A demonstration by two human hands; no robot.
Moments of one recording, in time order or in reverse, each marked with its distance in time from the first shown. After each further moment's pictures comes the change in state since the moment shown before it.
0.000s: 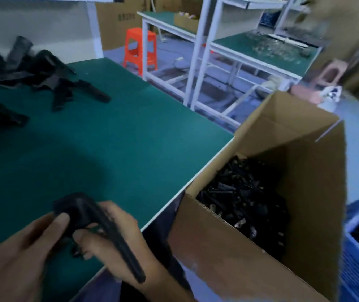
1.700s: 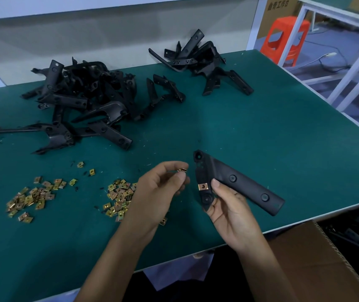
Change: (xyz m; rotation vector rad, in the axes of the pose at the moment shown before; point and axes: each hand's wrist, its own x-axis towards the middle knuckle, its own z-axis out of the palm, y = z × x) left_hand -0.020 0.056 -0.017 -0.336 0.175 0.048; right_hand 0.053 0.021 0.019 0.523 -0.260 0.324
